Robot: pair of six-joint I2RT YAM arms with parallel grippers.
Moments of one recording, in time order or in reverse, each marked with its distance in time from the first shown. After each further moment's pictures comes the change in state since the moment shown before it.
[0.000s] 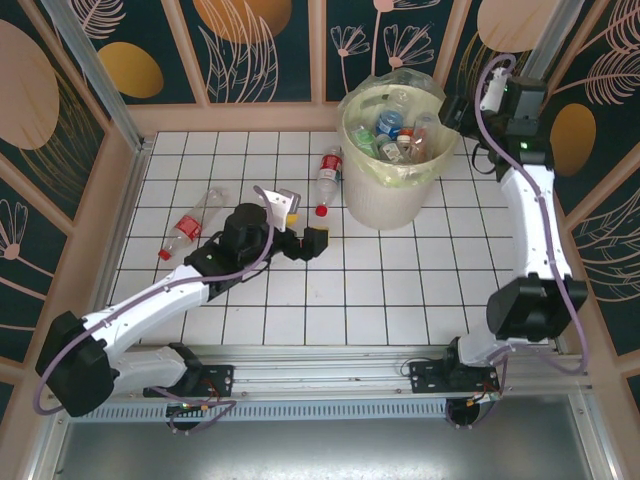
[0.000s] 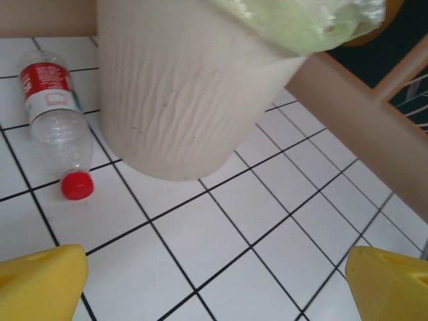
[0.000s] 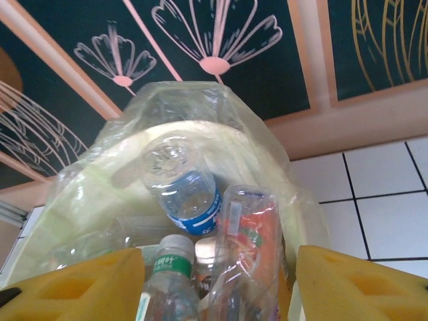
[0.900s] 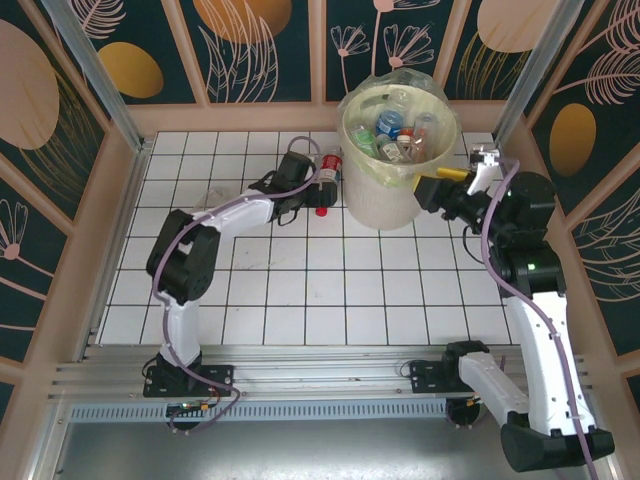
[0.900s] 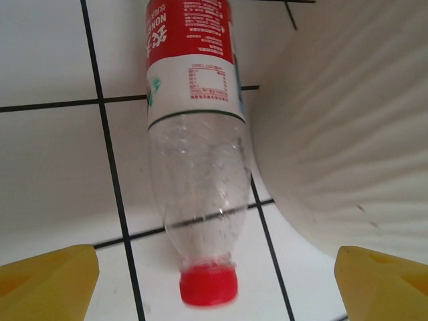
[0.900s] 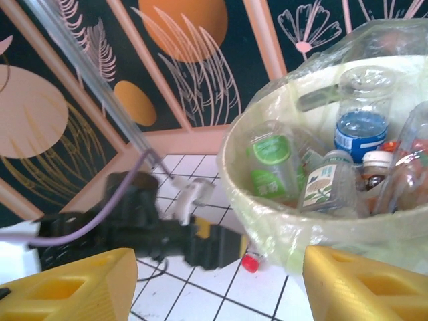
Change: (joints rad) left arm 0.181 0.824 0.663 -0.219 -0.087 -0.064; right arm 0.155 -0.685 -0.556 0.084 -0.225 0.024
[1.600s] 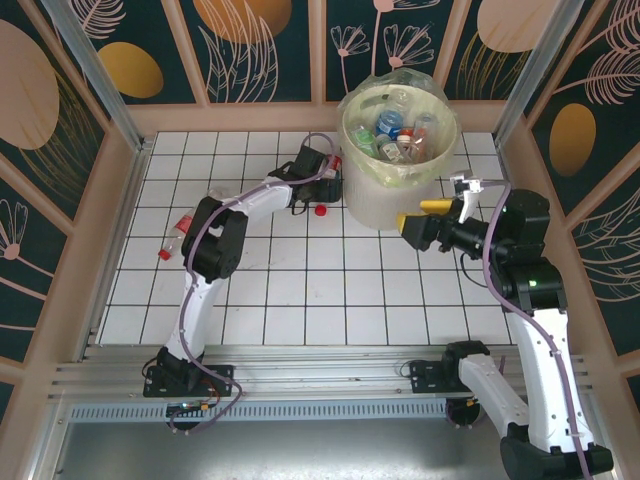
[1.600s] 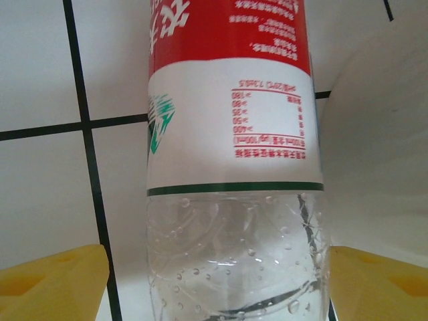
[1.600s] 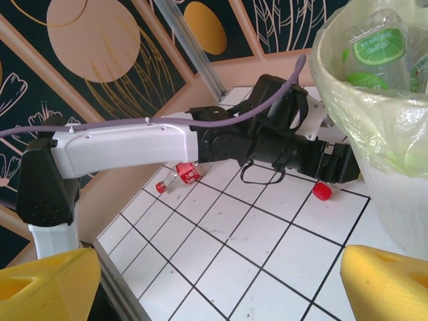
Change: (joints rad) left arm 0.016 0.303 0.347 -0.164 -0.029 0.019; right arm 0.002 -0.075 -0.056 -0.173 -0.244 -0.056
